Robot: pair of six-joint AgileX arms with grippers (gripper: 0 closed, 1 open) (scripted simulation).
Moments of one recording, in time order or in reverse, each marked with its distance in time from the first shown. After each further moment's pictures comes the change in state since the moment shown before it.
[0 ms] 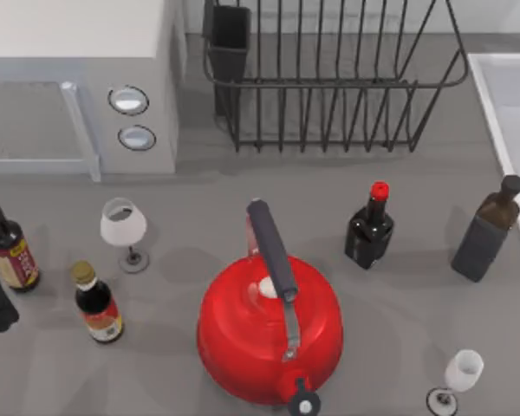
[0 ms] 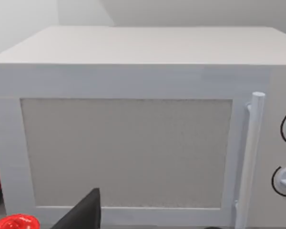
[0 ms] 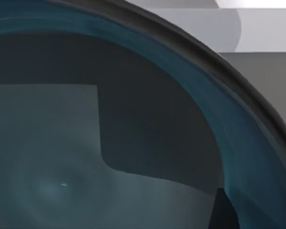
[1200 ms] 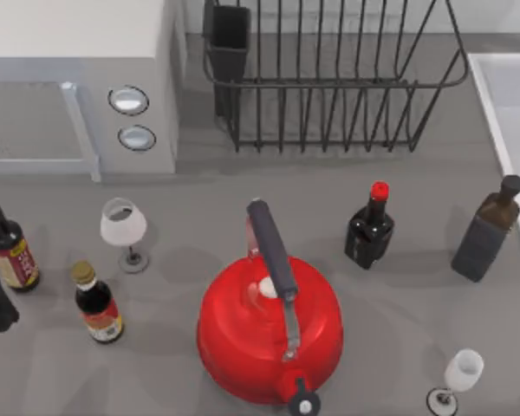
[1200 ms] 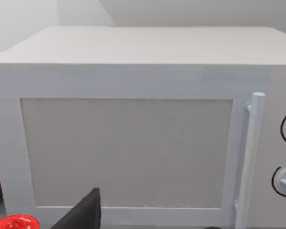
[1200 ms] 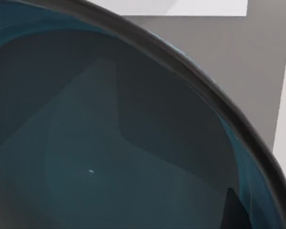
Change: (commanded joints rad) left arm 0.000 0.000 0.000 0.000 0.000 0.000; right arm -0.013 -0.069 0.626 -0.723 -0.003 -0.012
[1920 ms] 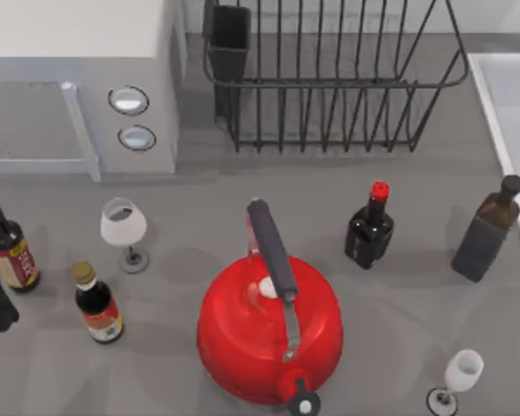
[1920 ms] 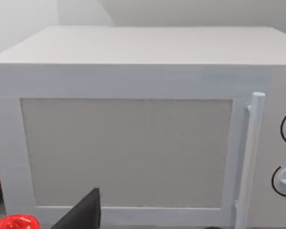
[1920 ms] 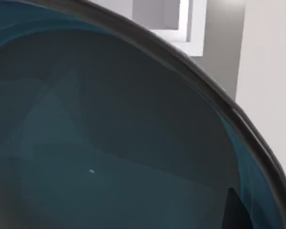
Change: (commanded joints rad) left arm 0.000 0.000 0.000 0.000 0.000 0.000; right arm 0.111 -0.037 0.075 0.021 0.078 0.073
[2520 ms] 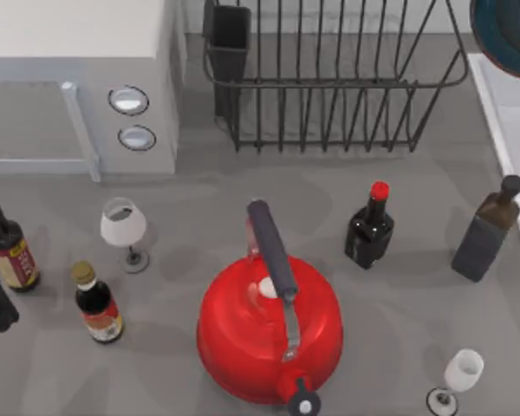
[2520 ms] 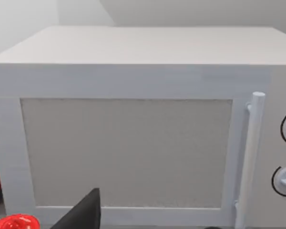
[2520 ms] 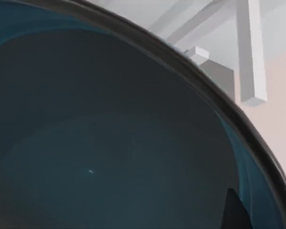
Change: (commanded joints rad) left arm 0.000 0.000 0.000 0.000 0.000 0.000; right arm 0.901 -0.083 -0.122 0.678 0.491 0.414
